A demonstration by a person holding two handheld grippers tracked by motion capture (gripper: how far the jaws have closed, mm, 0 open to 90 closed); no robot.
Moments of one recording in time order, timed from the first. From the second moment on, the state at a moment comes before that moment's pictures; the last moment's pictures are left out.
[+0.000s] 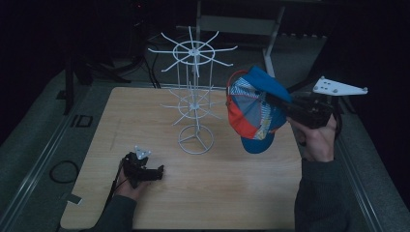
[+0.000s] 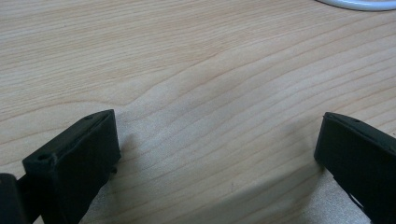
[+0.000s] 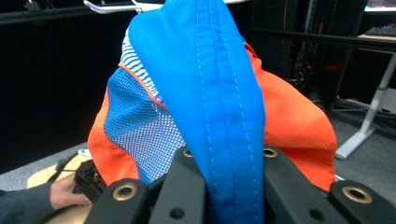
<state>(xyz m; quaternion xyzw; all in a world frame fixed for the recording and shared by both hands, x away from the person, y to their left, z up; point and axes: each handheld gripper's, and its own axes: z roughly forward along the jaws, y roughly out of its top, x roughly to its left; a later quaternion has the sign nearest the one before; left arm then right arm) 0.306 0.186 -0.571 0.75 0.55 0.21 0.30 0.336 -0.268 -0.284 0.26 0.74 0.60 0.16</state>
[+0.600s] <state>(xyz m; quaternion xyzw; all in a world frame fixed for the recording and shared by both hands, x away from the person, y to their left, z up) 0.306 0.186 -0.571 0.75 0.55 0.21 0.30 0.332 -0.271 -0.279 0.25 0.73 0.62 0.16</state>
